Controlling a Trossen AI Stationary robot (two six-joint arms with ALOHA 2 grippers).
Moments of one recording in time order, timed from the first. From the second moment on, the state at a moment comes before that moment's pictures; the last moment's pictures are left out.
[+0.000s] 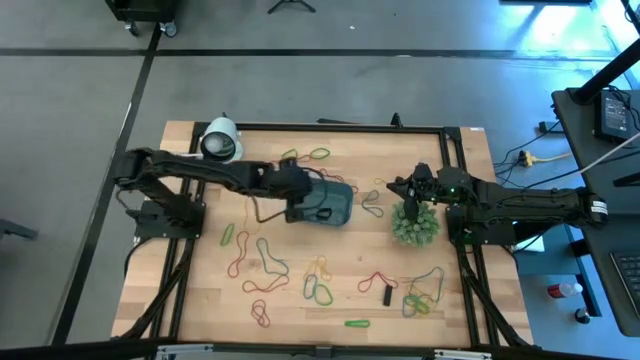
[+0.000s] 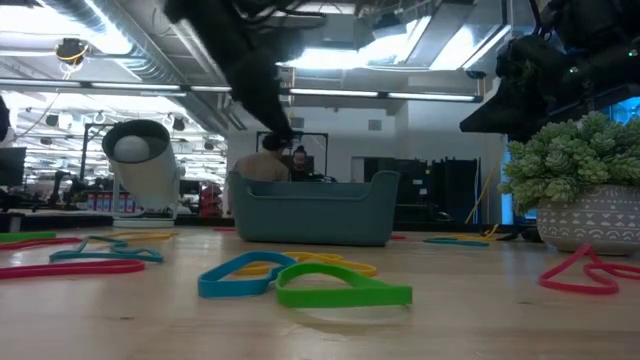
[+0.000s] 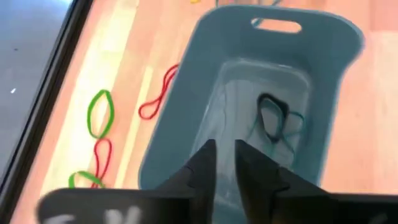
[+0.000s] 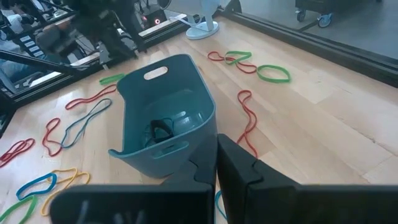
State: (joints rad) left arm 0.07 1.51 1.06 -0.45 -0.24 0.02; right arm -0.21 0.62 0.25 0.04 0.08 0.34
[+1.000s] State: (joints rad) left arm 0.07 0.69 0.23 0.12 -0.18 -0.07; right arm -0.29 1.09 0.79 -0.36 0.18 0.23
